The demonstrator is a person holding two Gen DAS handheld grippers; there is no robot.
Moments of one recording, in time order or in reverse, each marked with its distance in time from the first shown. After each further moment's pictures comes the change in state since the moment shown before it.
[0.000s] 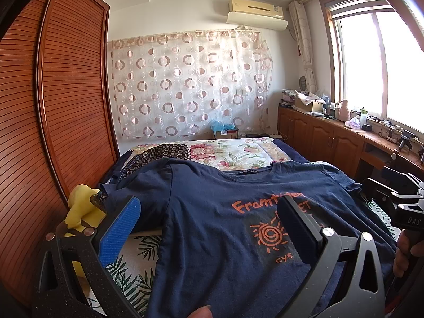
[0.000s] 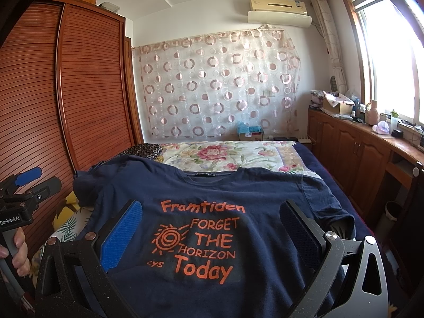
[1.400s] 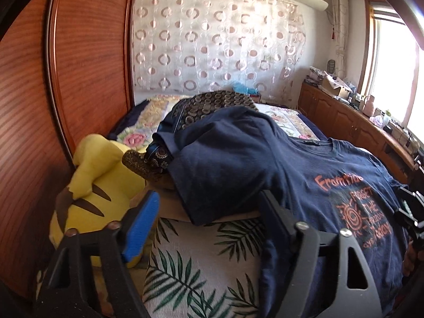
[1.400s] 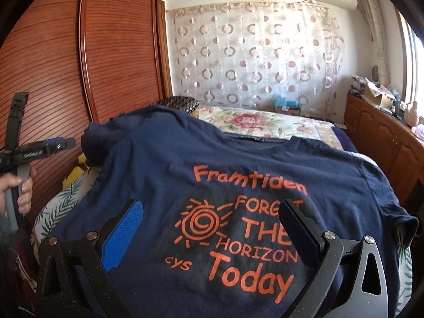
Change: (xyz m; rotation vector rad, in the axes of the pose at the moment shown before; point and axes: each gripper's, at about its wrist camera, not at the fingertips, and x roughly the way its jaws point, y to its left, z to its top) left arm 0.103 0.165 -0.028 -0.154 0.248 0.006; right arm 0.080 0.005 0.001 -0.111 0.193 0.157
